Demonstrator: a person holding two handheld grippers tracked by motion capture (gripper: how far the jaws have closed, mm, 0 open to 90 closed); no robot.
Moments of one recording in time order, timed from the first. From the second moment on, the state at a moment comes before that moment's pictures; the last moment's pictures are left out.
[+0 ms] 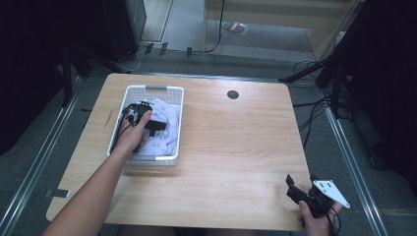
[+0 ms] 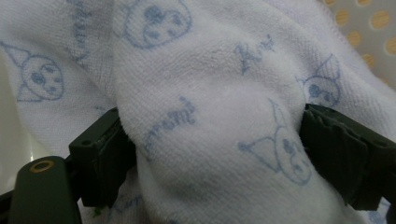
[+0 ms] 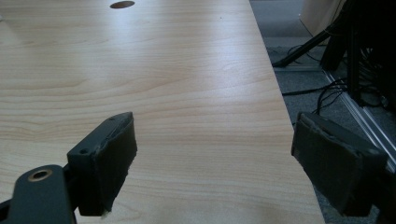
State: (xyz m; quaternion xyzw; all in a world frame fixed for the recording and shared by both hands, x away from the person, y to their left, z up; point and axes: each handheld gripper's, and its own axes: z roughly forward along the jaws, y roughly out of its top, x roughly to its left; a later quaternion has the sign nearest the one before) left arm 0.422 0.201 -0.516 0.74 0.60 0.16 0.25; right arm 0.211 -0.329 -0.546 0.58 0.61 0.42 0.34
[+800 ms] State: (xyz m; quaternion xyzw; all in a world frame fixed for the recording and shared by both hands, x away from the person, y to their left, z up) left arm 0.421 0.199 -0.517 0.77 0.58 0.12 0.24; right arm 0.213 -0.330 -0.546 0.59 0.61 0.41 0.33
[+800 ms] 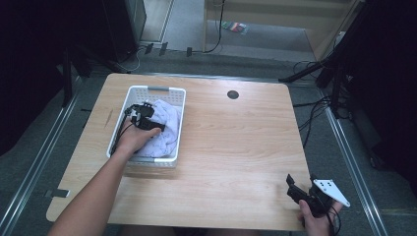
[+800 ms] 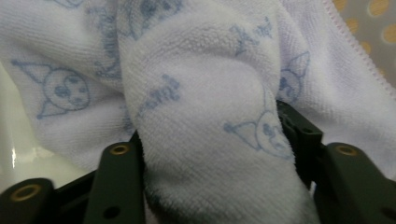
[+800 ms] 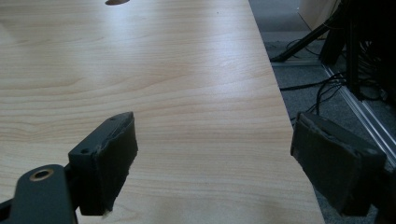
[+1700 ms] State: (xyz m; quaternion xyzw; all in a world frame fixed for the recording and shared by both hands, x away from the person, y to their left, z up) left arm 0.414 0.224 -0.444 0.73 0.59 0.15 0.31; right arm 0.213 -0.330 -0.546 0.59 0.61 0.41 0.33
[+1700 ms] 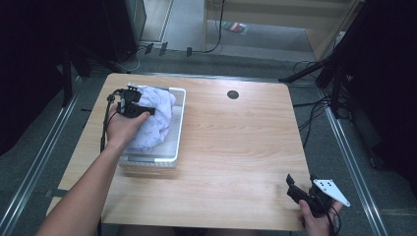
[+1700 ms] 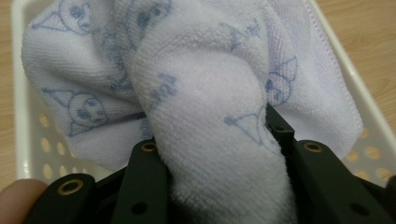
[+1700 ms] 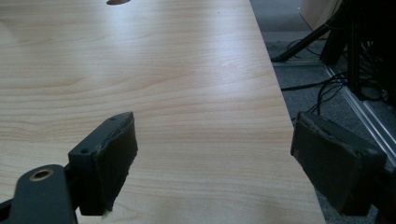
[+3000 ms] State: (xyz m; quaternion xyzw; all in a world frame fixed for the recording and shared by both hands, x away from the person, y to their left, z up) left arm 0.398 0.192 -0.332 0.75 0.53 0.16 0.35; right arm 0.212 -0.324 -0.546 0.58 0.62 0.40 0.35
